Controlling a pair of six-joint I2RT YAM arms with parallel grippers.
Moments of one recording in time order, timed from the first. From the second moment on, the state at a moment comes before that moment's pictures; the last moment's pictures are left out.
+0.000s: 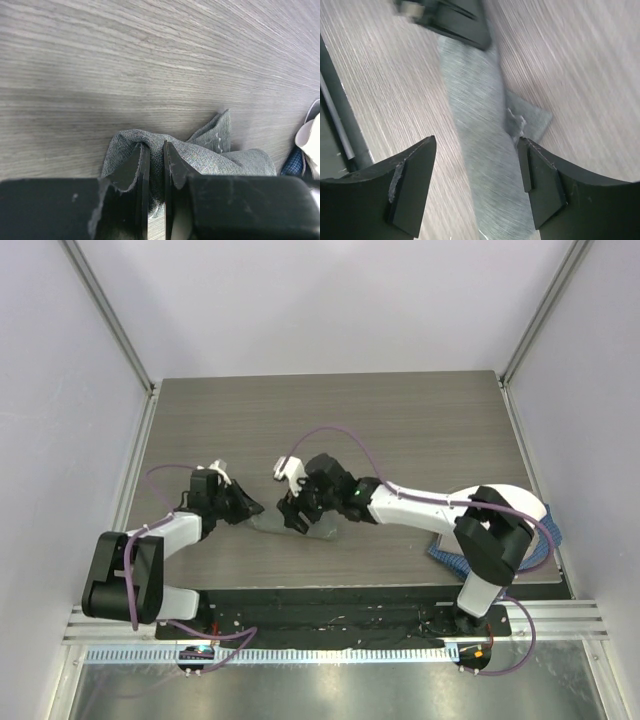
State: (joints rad) left arm -0.12 1.34 0.44 0.13 0.35 -0.68; right arm 0.89 1.73 1.16 -0.12 -0.28 -0.04
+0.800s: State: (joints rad) left arm -0.12 1.48 0.55 0.08 0.38 -0.69; right arm 1.01 1.93 1.13 0.06 -0.05 -0.26
